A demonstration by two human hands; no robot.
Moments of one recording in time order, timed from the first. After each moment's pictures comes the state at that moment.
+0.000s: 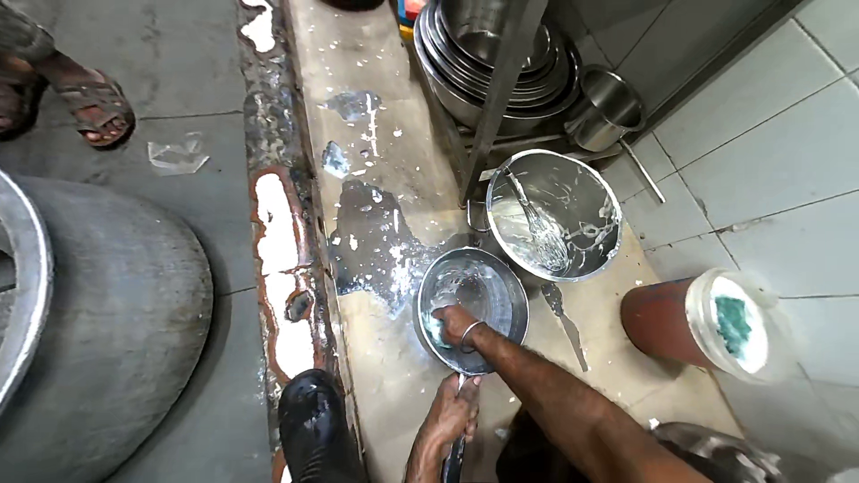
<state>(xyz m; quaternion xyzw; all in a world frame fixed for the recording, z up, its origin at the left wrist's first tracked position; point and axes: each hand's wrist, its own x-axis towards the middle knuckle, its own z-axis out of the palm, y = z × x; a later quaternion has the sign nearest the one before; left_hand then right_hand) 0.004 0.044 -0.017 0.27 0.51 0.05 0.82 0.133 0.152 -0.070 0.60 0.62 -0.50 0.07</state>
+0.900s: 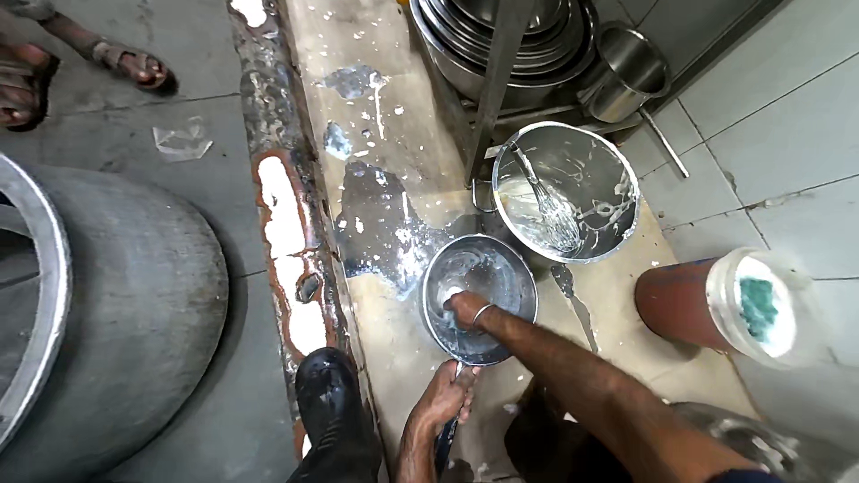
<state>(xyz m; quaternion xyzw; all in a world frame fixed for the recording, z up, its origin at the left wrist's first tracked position) -0.020 0.046 -0.029 0.30 0.50 0.00 0.81 0.139 0.145 -0.078 0.55 0.66 -0.49 0.14</state>
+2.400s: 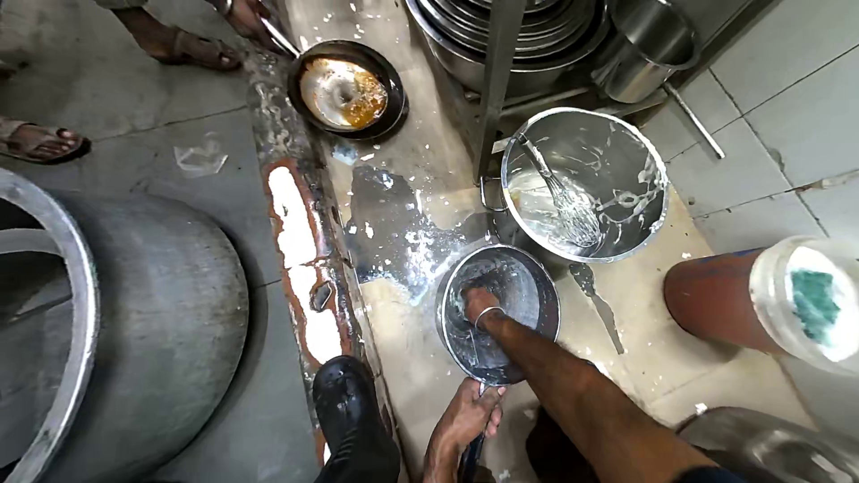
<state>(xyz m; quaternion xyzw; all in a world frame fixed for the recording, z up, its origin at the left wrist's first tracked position) -0.017 0.030 -0.046 0.31 0.45 0.04 0.83 0.129 0.153 -0.118 0.71 0.49 -0.49 0.12</state>
